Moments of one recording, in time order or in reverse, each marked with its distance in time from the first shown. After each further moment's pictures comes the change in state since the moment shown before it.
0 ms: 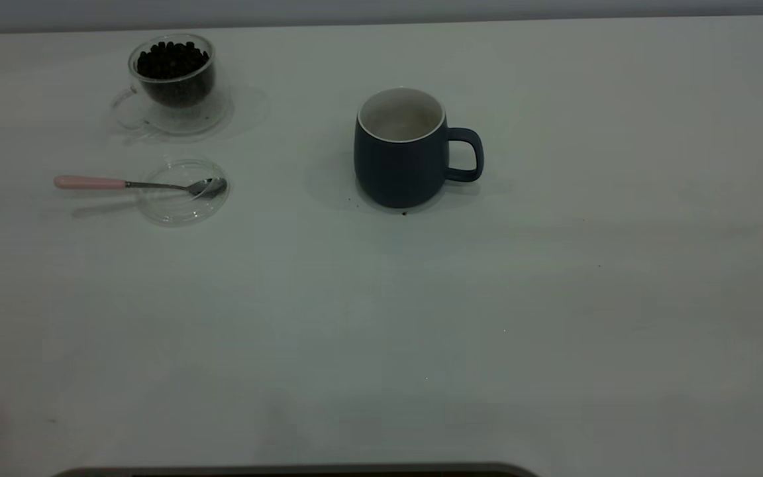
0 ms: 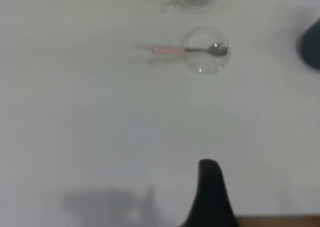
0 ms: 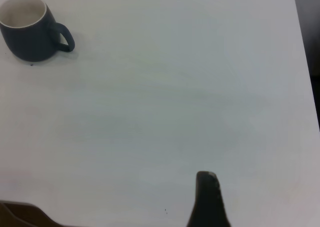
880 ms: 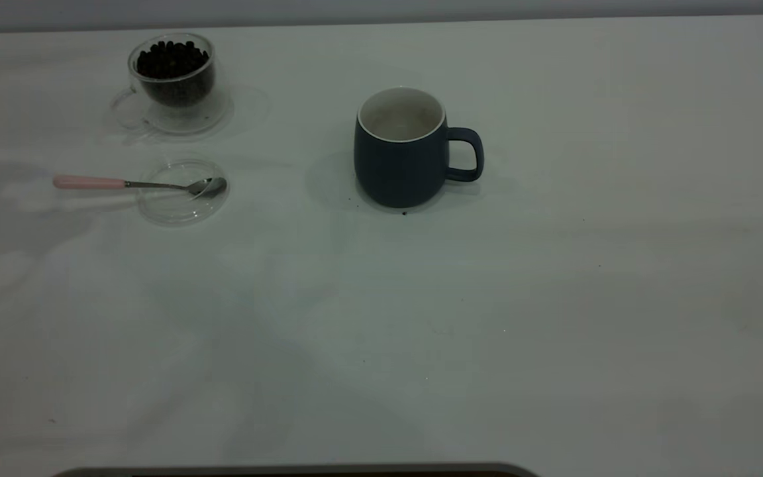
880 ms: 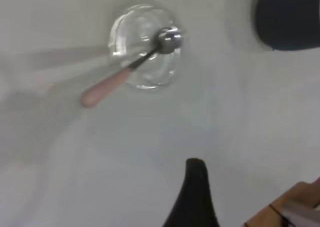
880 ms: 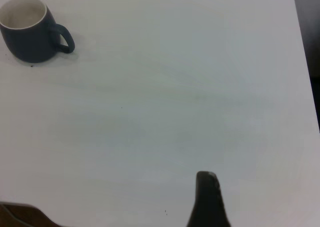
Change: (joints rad) left arm 0.410 1.307 -0.549 -0.727 0.169 0.945; right arm 0.000 -0.005 0.000 0.000 0.000 0.000
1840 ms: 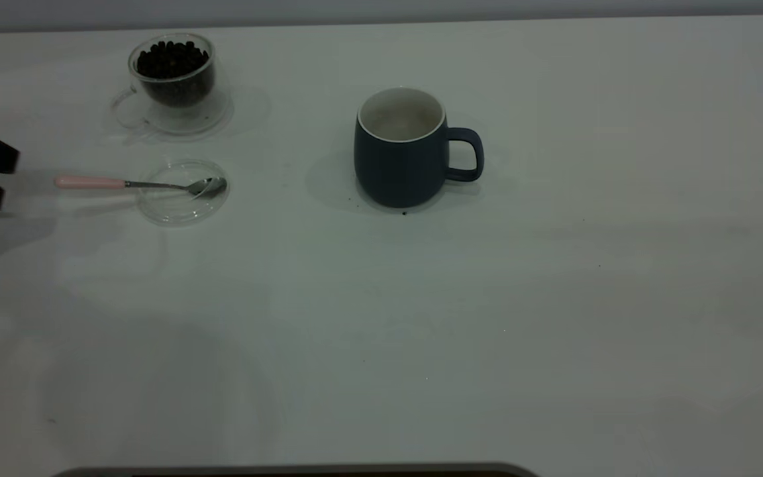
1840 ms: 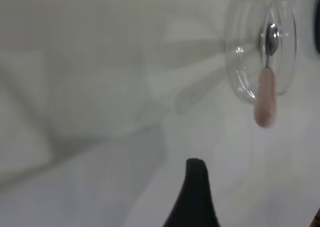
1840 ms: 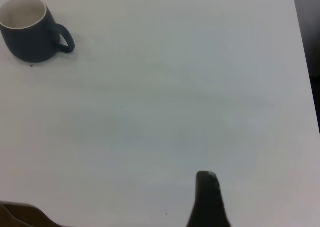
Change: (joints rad) left arm 0.135 0.479 -0.187 -0.163 0.044 0.307; right arm 0.000 0.000 0.000 0.000 0.000 0.000
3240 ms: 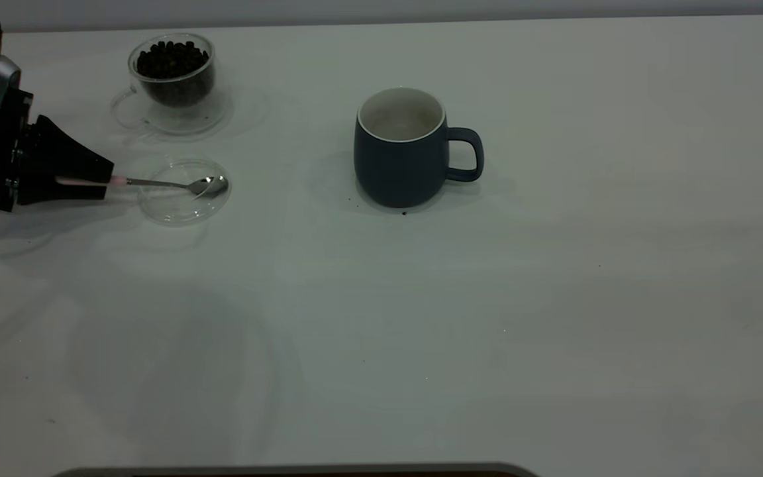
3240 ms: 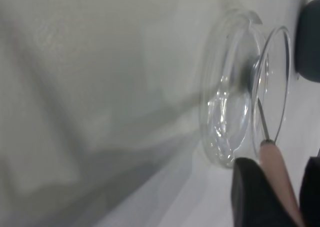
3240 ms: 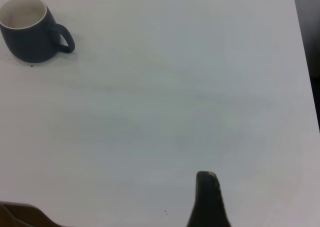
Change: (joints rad) left arm -0.144 0.129 -0.103 -0.116 0.032 -0.079; right arm 0.000 0.000 0.000 0.000 0.000 0.000
